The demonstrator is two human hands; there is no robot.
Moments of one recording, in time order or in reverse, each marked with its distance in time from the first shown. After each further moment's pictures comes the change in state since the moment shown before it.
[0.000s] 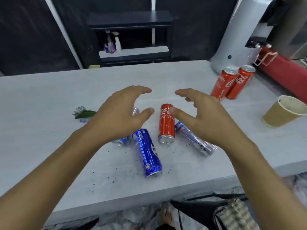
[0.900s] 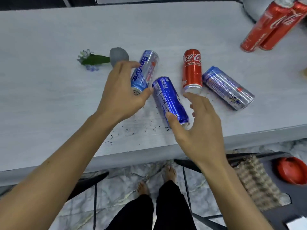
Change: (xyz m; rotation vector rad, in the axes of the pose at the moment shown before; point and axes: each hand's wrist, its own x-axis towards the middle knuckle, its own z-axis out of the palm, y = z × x) left_hand -0.065 -0.096 0.082 -0.148 0.156 -0.147; right_hand -0.108 -0.036 0.151 0.171 0.186 0.174
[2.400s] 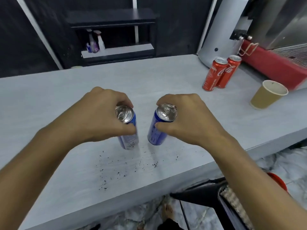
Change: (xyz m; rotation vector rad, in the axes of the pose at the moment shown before) left_hand 0.035 0.080 -0.120 0.211 -0.344 0.124; right_hand 0.085 -0.075 -0.090 -0.248 -0.167 -0.139
